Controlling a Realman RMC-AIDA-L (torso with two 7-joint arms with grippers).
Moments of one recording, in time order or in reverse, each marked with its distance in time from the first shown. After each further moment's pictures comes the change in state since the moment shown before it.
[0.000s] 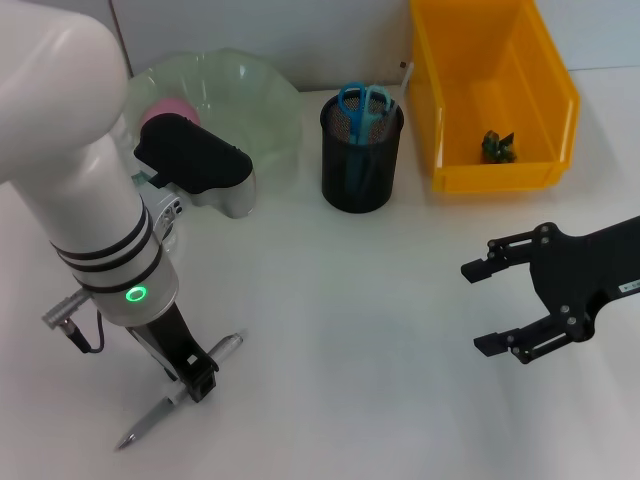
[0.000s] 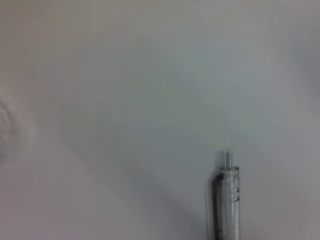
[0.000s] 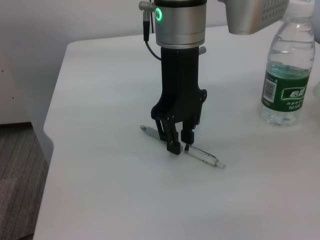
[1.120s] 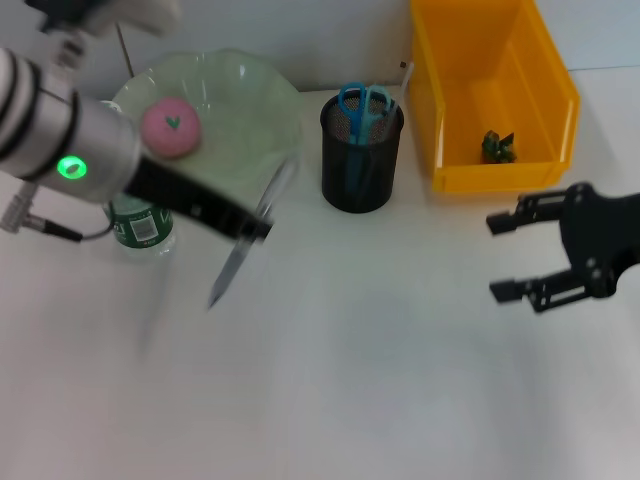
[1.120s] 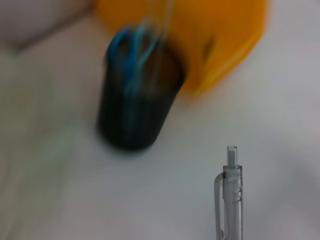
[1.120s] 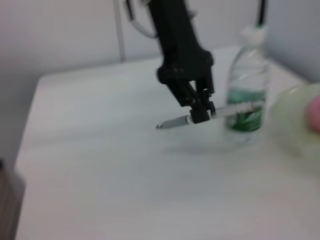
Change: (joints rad) left arm 0.169 0.008 -0.371 0.425 -0.193 0.032 0.175; right arm -0.005 -0.018 0.144 0.000 0.032 -0.034 0.048
